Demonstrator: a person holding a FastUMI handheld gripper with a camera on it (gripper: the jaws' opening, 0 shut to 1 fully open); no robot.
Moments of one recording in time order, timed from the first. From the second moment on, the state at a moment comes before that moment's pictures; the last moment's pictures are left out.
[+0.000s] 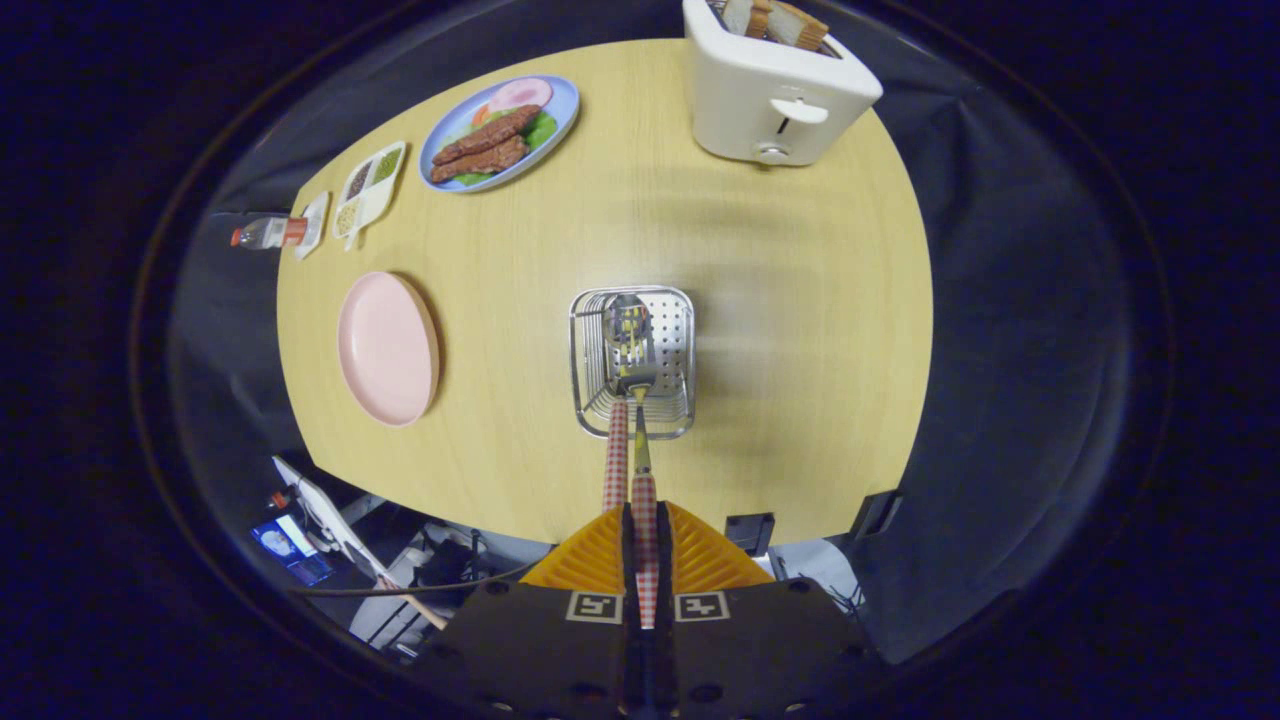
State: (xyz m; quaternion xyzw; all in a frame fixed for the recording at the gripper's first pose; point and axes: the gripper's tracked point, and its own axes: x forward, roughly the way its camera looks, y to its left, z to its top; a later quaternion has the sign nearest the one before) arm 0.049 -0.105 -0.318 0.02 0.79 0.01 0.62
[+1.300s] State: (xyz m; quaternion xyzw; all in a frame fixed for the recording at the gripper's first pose) arm 0.058 -0.083 -0.307 0.02 0.76 -0.01 0.65
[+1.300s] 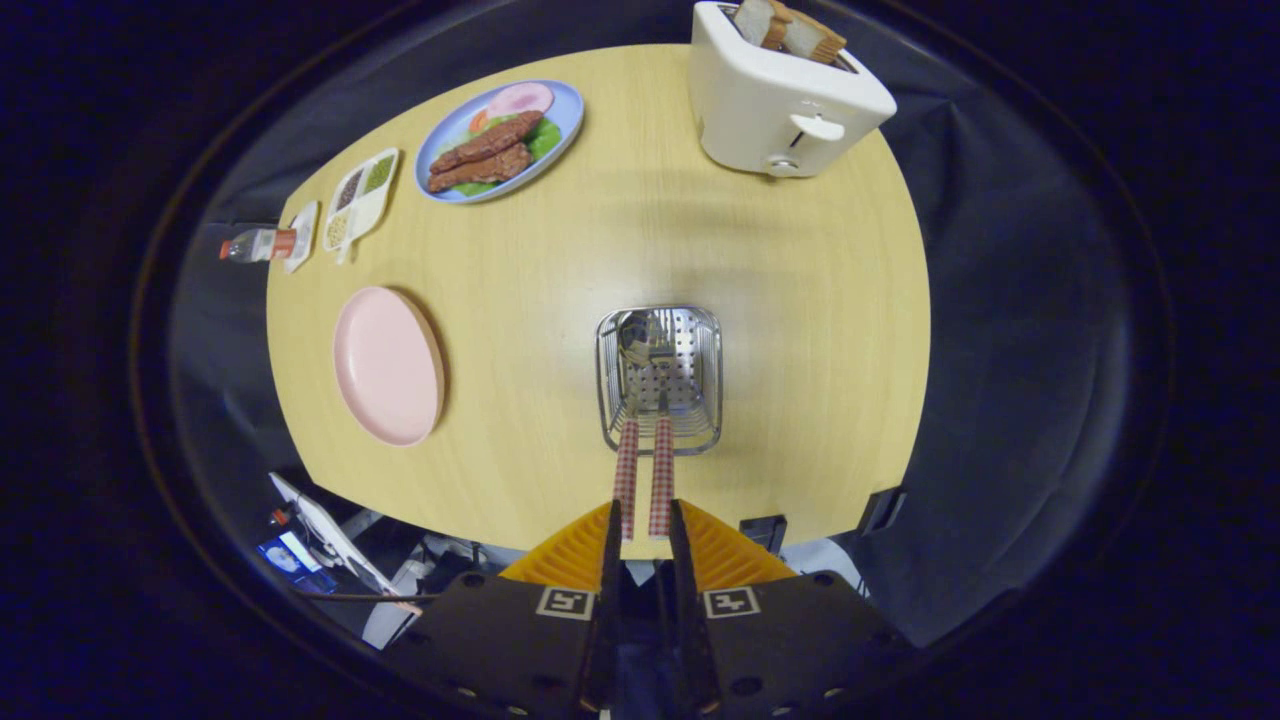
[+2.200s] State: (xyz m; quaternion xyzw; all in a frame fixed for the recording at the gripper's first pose) arm 0.036 0.005 -0.238 0.01 0.56 -0.02 0.83
